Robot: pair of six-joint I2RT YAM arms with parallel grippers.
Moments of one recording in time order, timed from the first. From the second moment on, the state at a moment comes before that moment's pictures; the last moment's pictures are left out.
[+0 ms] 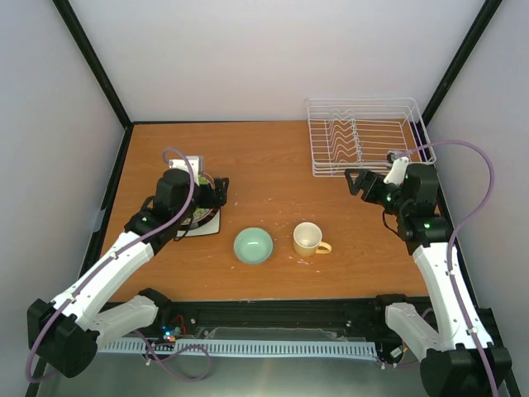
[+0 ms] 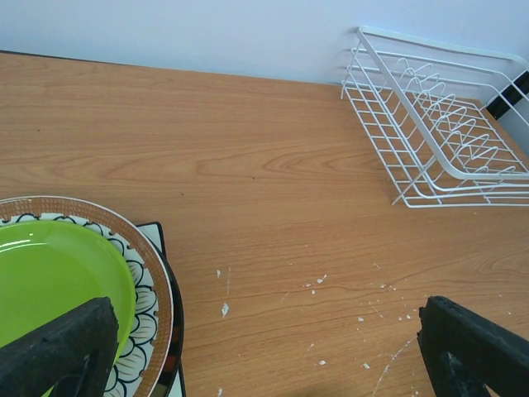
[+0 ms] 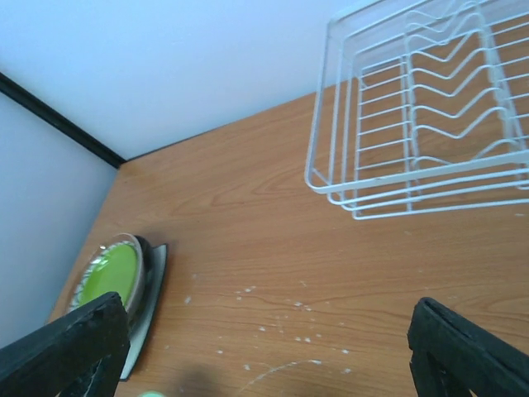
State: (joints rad) left arm -0.48 0.99 0.82 -0.28 -0.11 -0.37; right arm 0.04 0.89 0.87 -0.38 -0.44 0.44
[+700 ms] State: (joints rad) left arm -0.48 1.18 0.91 -0.29 -0.06 -0.35; right arm 0.13 1.62 1.64 -0.78 -0.19 0.22
